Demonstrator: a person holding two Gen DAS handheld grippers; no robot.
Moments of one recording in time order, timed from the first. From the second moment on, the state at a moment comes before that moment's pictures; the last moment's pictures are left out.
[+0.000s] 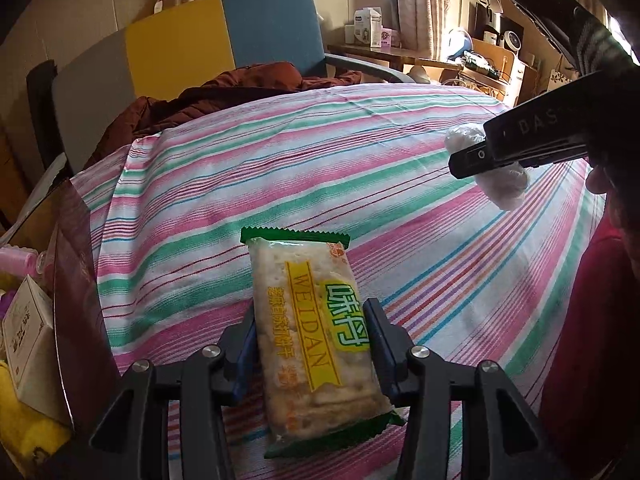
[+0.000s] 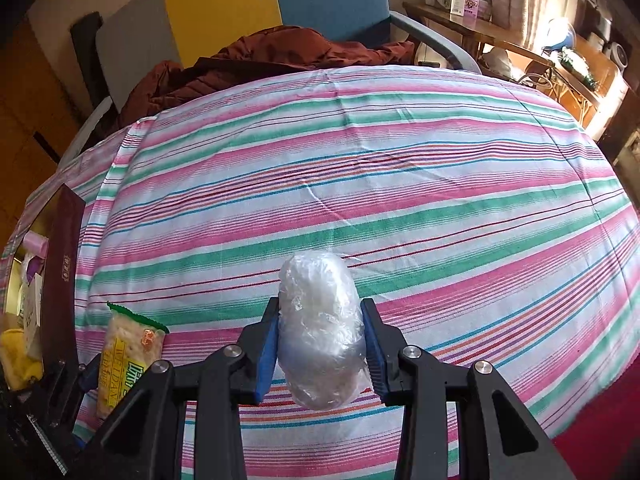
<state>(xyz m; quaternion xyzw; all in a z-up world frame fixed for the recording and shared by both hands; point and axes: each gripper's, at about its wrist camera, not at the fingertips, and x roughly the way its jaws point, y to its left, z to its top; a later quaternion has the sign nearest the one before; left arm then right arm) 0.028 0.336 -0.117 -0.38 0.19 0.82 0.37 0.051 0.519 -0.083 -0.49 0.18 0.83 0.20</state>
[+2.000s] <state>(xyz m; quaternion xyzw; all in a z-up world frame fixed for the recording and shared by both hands) 0.029 0.323 -0.110 -0.41 0.19 0.81 0.37 0.040 0.484 -0.106 -0.56 0.12 0.81 0.13</state>
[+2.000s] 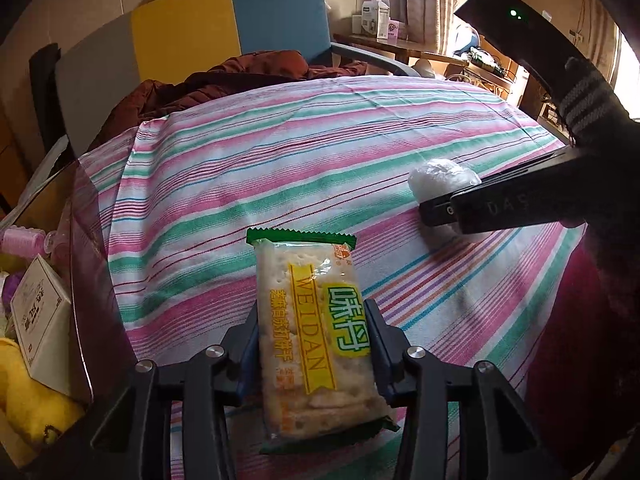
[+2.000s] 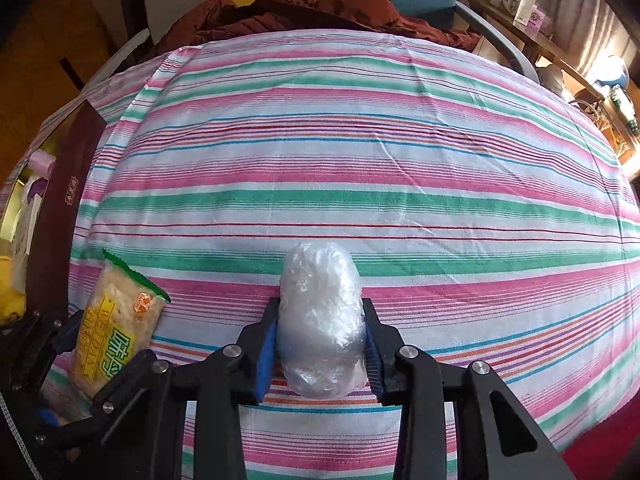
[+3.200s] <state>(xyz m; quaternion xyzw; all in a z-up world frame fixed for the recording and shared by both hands) 0.035 0.232 -0.014 -0.34 0.12 0.88 0.32 0.044 0.408 -0.110 -0.57 0.08 0.81 0.04</state>
